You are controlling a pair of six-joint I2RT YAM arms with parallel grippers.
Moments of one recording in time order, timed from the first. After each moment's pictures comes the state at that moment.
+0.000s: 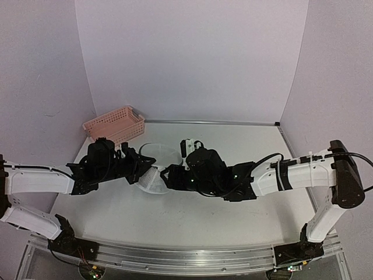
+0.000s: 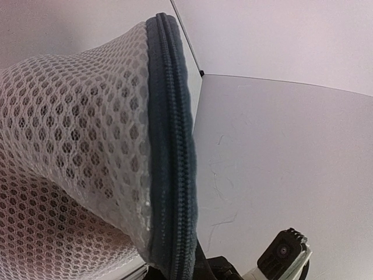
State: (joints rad) left arm -0.79 1.22 0.58 0.36 0.15 -1.50; right arm 1.21 1.69 1.10 0.11 0.25 0.88
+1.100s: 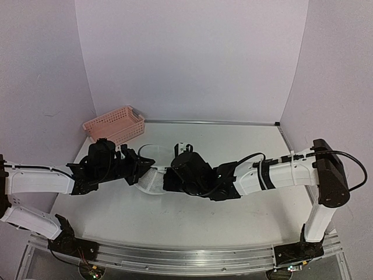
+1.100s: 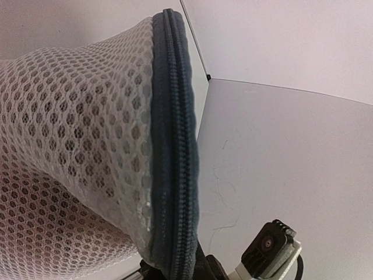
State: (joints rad) left arm -0.79 1.22 0.57 0.33 0.14 -1.53; right arm 1.21 1.84 1.23 0.01 0.34 0.91
